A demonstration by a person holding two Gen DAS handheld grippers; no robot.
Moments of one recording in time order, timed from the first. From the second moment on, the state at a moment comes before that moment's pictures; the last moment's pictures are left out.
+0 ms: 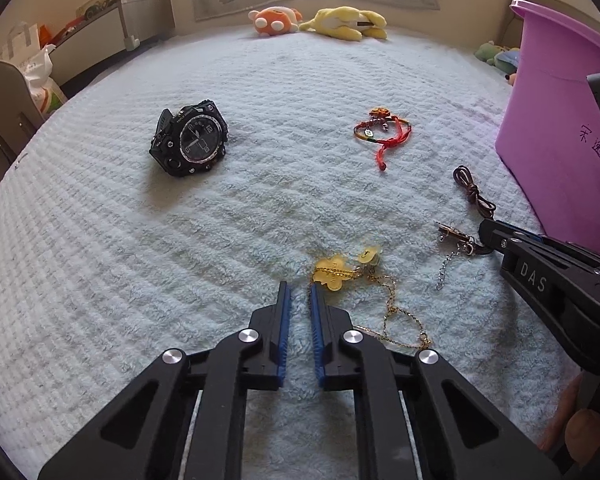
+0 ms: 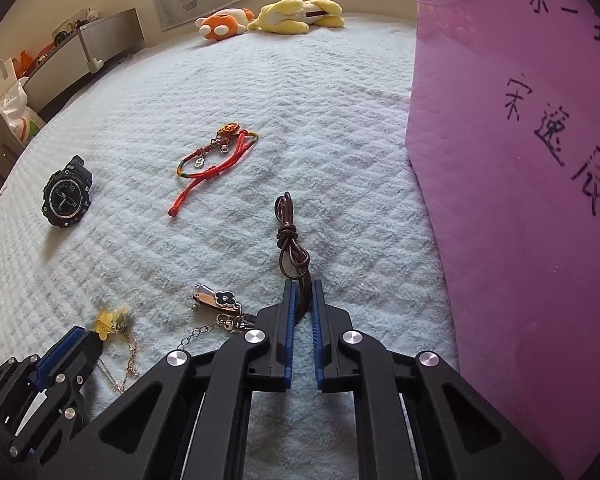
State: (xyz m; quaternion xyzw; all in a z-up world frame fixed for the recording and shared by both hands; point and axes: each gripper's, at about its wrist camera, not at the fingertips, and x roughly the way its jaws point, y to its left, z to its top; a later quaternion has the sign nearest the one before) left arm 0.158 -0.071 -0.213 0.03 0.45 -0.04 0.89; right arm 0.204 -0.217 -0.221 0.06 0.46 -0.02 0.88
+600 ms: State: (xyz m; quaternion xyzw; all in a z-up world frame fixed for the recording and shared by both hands) left arm 0.146 -0.052 -0.186 0.01 0.44 -0.06 0.90; right arm 0.180 -0.210 -0.194 0.07 0.44 0.00 0.90
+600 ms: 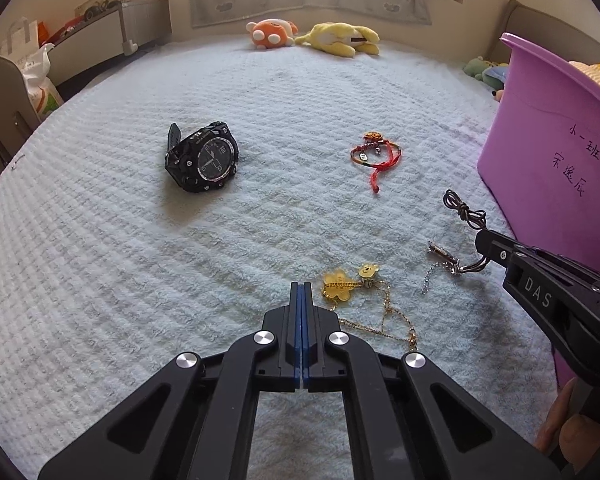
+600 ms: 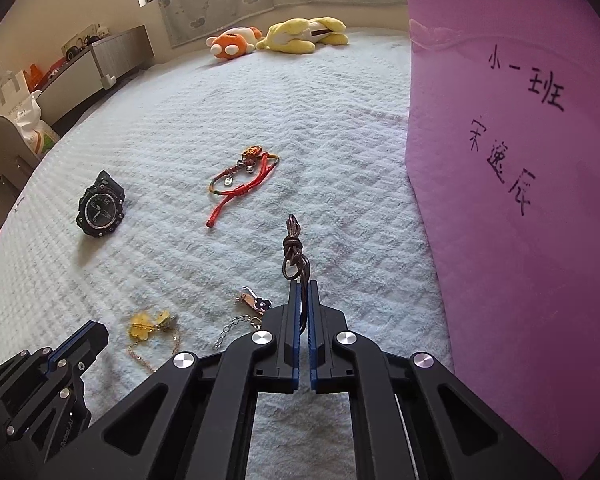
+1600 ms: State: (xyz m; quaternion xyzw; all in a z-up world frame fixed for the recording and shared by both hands) left arm 0.172 -0.060 -0.202 0.00 0.45 -0.11 0.88; right arm 0.164 -0.223 -0.205 0.12 0.44 0.01 0.89
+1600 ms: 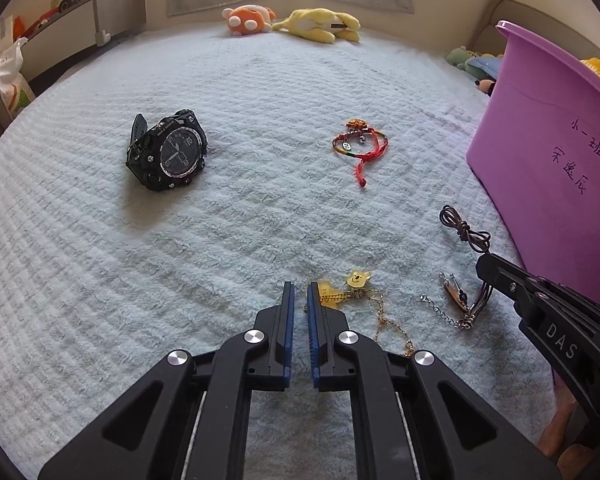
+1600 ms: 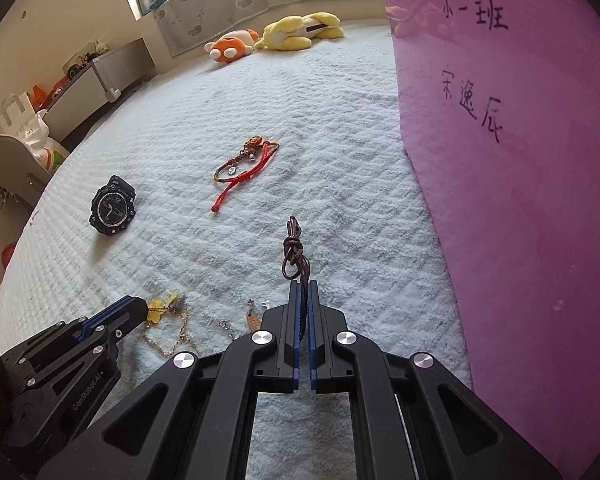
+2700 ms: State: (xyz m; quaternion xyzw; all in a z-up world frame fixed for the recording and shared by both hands) left arm 0.158 -0.079 -0.206 0.05 0.45 -0.14 0.88; right arm 0.166 -0.223 -0.212 0.13 0.45 0.02 0.88
